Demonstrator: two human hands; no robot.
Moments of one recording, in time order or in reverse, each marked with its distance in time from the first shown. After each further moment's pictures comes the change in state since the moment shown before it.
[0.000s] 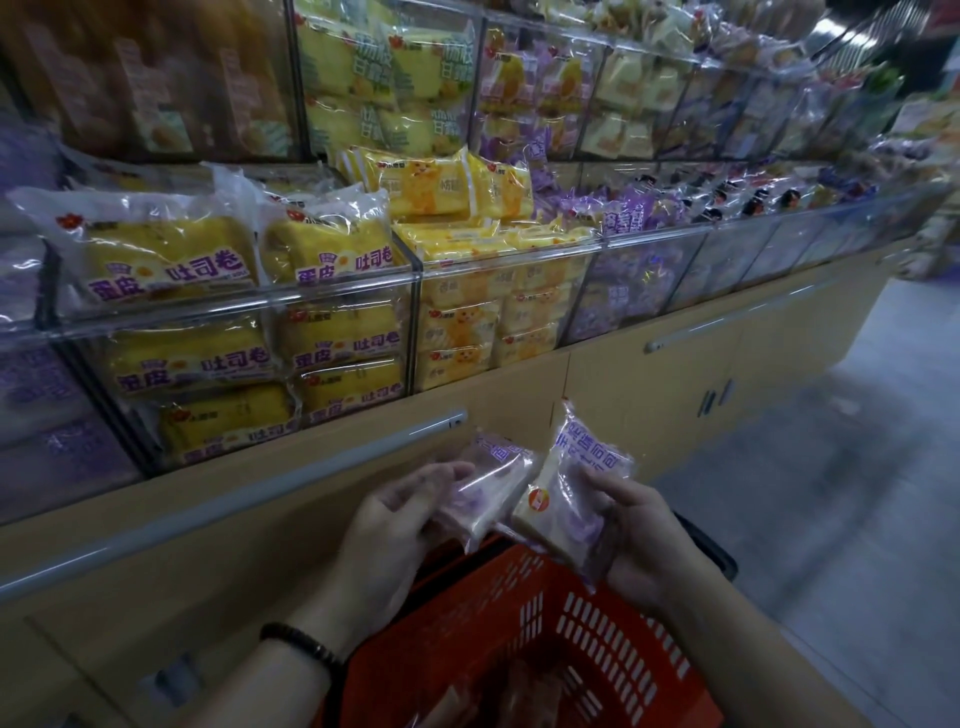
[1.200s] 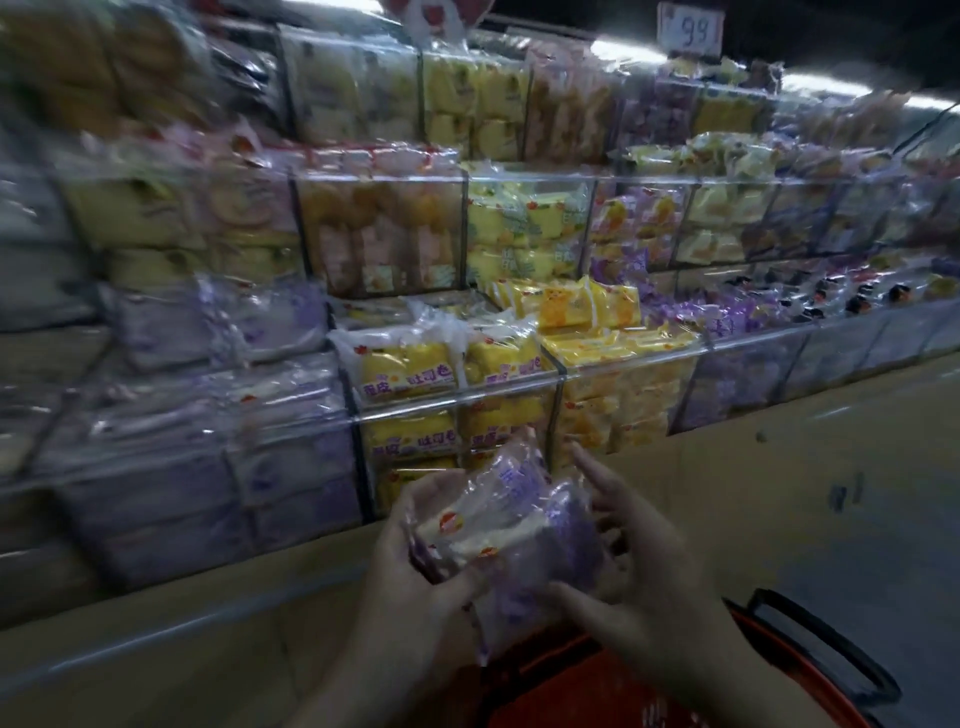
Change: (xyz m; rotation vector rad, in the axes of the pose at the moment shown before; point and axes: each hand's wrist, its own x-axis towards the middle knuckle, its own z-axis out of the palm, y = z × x) left_hand -0.110 0.111 -0.038 0.462 0.239 0.516; right_hand -0.084 0.031 0.137 -1.170 -0.257 -1.104
